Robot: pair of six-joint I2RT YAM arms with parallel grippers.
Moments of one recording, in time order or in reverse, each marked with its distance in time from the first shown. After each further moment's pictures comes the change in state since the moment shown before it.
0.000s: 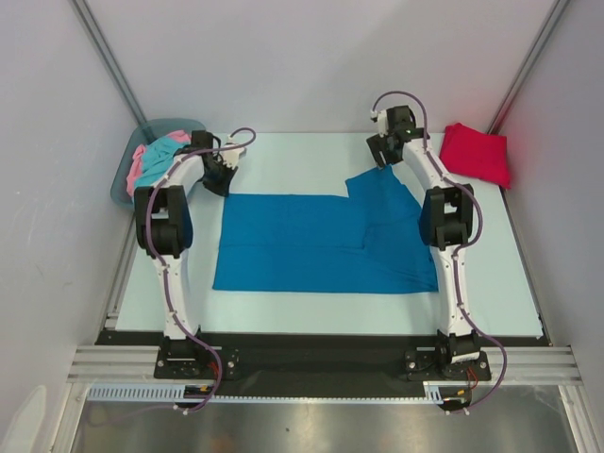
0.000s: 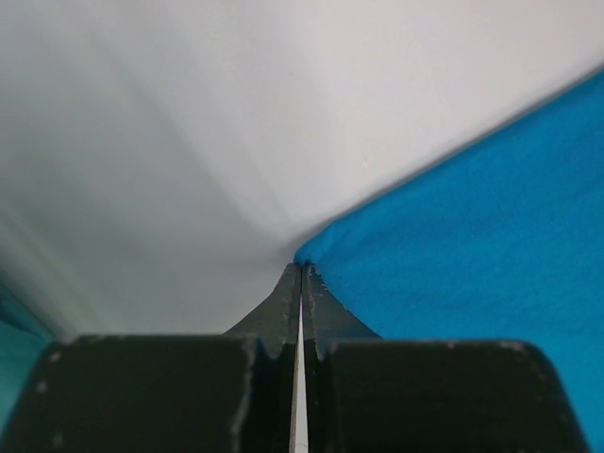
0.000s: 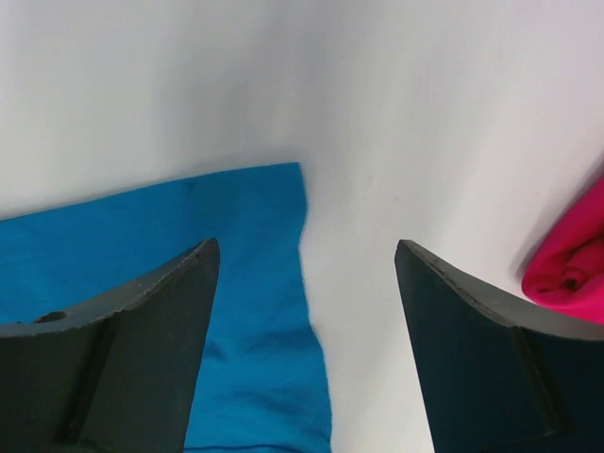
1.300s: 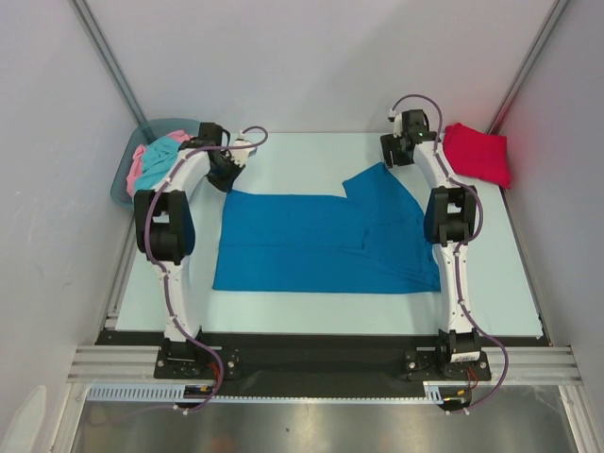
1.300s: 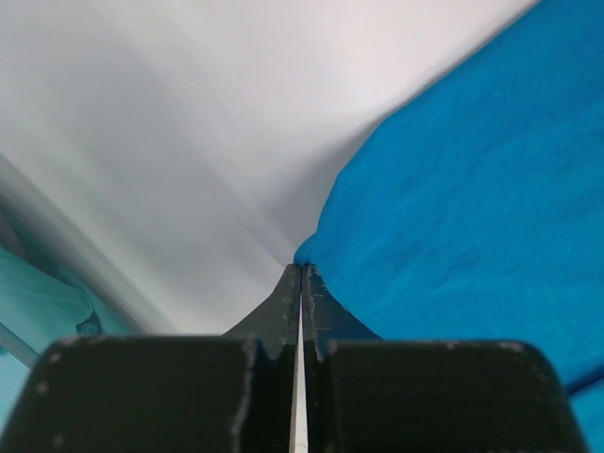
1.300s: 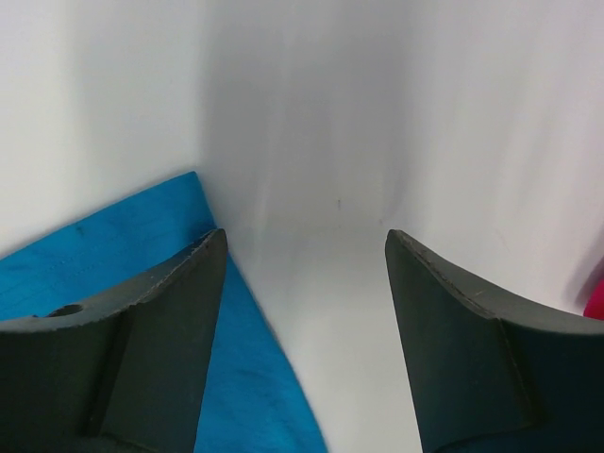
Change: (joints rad) left arm -0.071 -0.100 0.001 -0.098 -0.078 0.089; right arm -0.092 0.126 0.107 0.010 -0.122 0.179
